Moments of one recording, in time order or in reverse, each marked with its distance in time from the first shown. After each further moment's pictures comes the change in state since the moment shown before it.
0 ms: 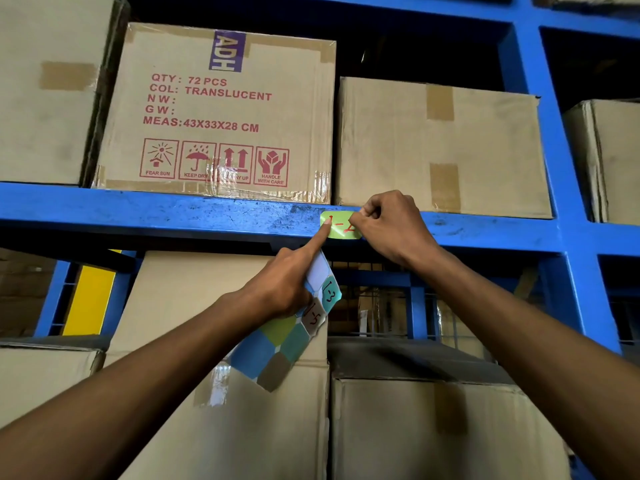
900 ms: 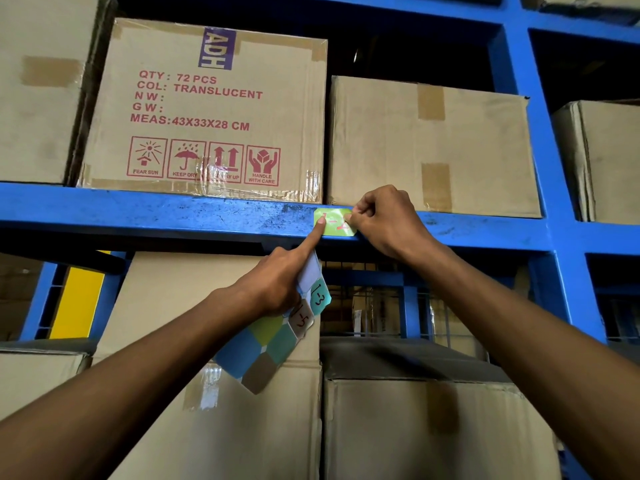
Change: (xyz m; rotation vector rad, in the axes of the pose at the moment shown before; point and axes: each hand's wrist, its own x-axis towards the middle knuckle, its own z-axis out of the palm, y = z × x) left_hand 0.011 -0.009 0.003 0.106 -0.026 0.065; right_hand 0.006 0.003 -0.005 -0.082 -0.036 -0.021
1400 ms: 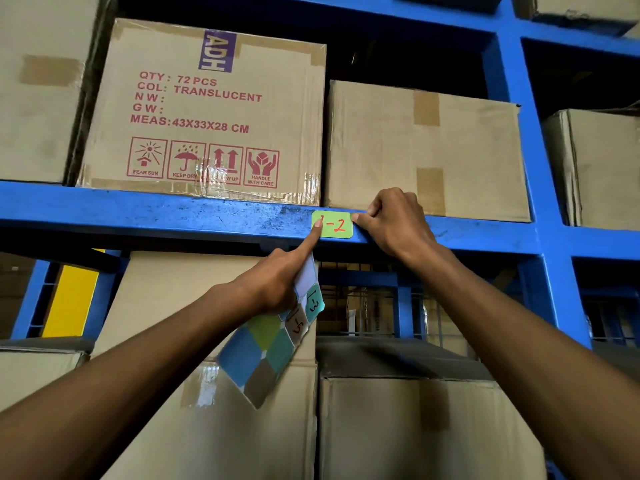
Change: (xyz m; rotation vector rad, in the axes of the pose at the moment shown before) left_hand 0.001 0.001 -0.003 0.016 -0.053 -0.014; right_hand -0.001 0.005 -0.008 -0.094 0.044 0.121
